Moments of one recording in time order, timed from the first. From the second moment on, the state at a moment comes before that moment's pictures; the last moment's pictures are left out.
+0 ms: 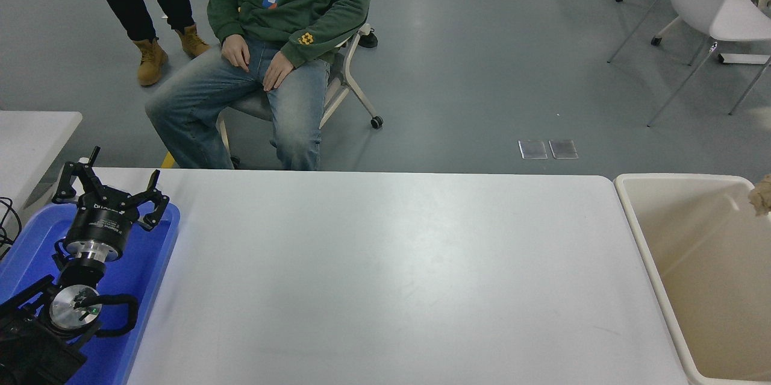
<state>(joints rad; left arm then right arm) -0.46 0.46 -0.83 -0.52 -0.20 -0.62 -0.53 0.78 -0.54 0.17 0.15 -0.10 -0.18 0.25</state>
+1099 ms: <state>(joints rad) -0.46 0.46 -0.83 -0.52 -0.20 -0.62 -0.53 0.75 -0.53 0.16 0.13 -0.10 -0.18 0.25</state>
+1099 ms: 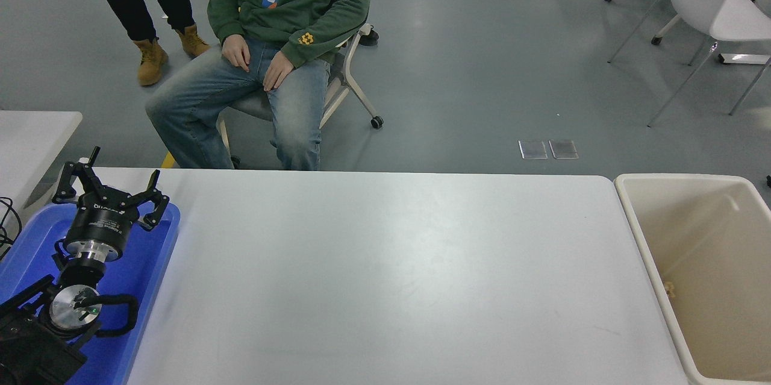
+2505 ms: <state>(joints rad) -0.46 0.46 -0.83 -0.52 -0.20 -0.62 -0.53 0.74 -0.59 0.41 0.70 -0.10 -0.17 0.31</state>
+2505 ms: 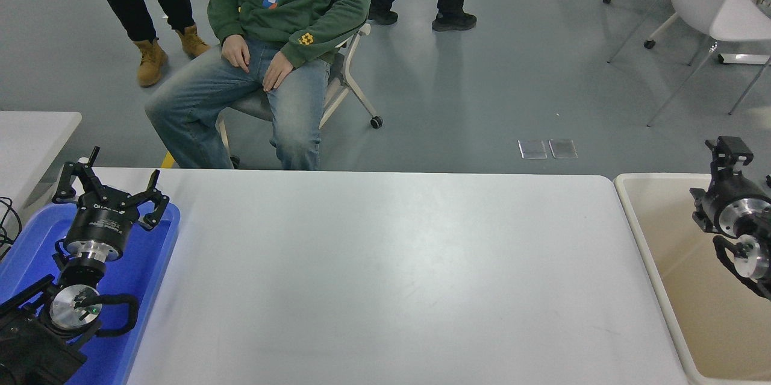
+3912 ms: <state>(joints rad) -0.46 0.46 -0.83 -0.52 -0.20 -0.62 -0.53 0.54 -0.29 0.72 0.80 0.16 0.11 0.46</state>
